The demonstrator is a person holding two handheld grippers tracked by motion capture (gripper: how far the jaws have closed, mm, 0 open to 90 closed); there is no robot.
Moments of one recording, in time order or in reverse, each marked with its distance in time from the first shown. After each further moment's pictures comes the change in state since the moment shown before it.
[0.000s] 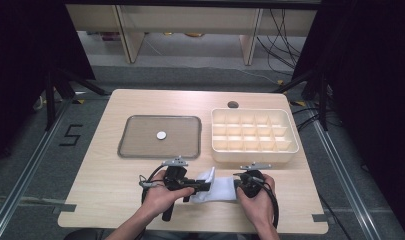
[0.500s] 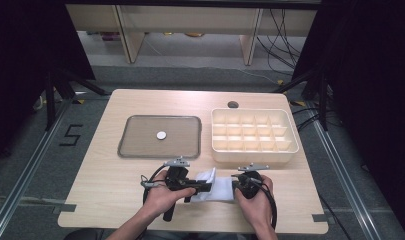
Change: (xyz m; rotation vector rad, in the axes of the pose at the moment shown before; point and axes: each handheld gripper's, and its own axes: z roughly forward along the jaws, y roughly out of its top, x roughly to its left) left arm 0.000 -0.001 0.004 0.006 0.009 -0.001; right arm 0.004 -0.002 0.003 0.007 -0.008 -0.020
